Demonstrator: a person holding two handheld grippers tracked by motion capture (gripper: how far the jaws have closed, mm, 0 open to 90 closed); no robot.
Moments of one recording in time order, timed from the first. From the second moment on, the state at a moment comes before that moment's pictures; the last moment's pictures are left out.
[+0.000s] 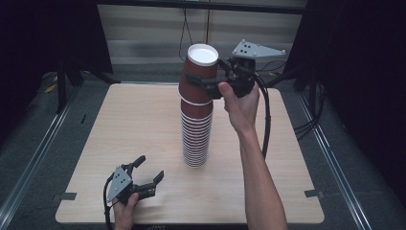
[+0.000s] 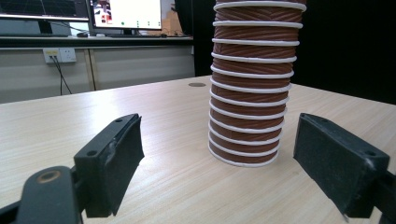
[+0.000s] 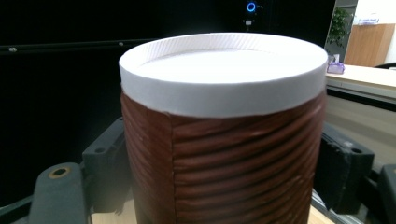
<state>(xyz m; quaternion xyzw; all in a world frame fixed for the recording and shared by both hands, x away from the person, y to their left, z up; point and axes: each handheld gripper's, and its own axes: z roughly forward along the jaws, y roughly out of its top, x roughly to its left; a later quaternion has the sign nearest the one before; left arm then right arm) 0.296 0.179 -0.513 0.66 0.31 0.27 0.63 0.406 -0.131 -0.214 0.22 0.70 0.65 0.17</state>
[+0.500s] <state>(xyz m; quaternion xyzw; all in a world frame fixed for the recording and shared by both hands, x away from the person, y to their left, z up) 0.296 0.179 -0.513 0.66 0.31 0.26 0.64 0.404 -0.137 -0.203 0.21 0.68 0.68 0.17</state>
